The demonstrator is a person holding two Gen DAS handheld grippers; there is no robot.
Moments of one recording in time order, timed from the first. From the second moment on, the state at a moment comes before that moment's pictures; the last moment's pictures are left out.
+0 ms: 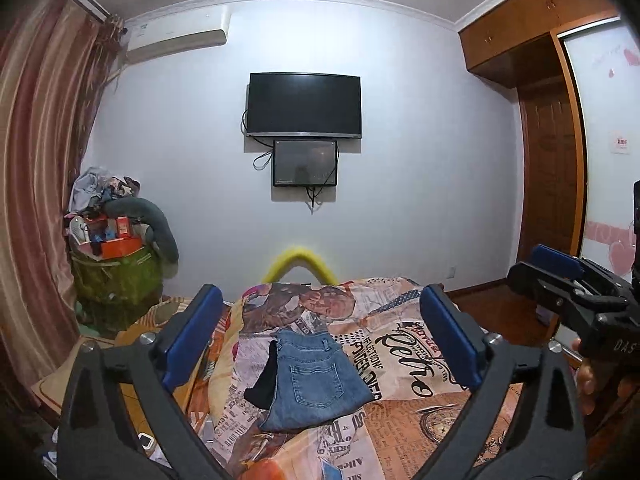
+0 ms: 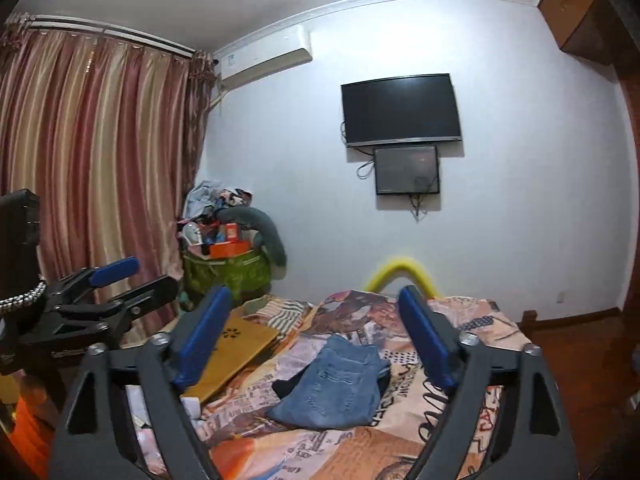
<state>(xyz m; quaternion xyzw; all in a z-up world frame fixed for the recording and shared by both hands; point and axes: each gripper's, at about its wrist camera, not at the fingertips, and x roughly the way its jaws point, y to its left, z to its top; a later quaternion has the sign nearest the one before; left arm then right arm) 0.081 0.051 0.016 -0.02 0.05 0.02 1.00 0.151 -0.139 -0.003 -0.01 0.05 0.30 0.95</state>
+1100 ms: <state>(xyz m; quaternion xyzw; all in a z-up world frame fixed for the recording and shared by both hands) 0.074 0.048 0.001 -0.03 0.06 0.02 1.00 0.145 -0.149 -0.015 0.00 0.07 0.29 0.95</state>
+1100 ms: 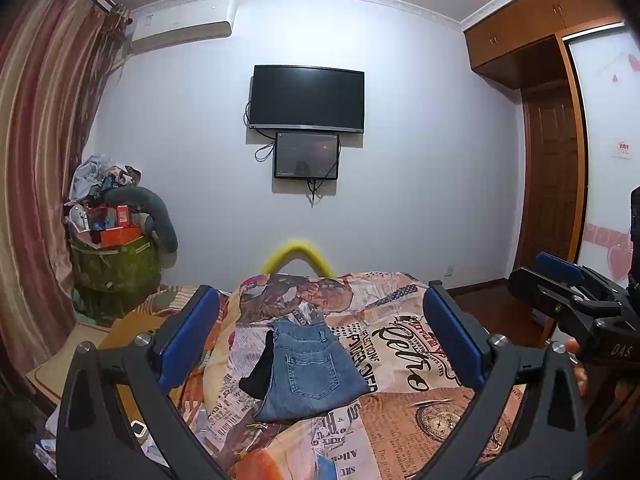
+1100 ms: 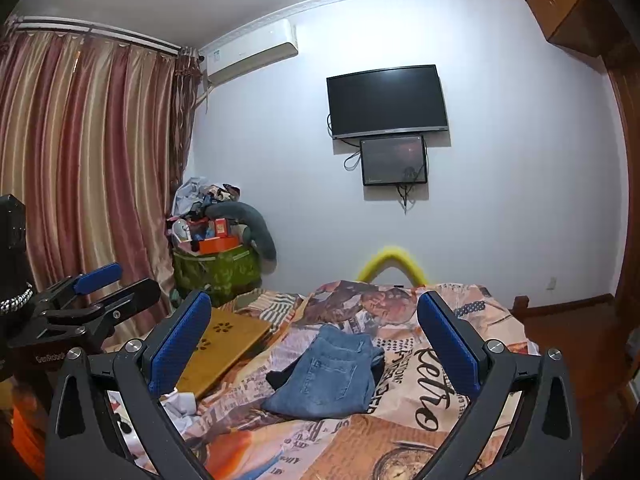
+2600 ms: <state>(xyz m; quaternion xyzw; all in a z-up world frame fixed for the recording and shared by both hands) 0.074 0.056 -0.003 -0.04 0.07 0.01 1.00 0.146 -0.156 -0.015 0.01 0.08 0.29 0.95</state>
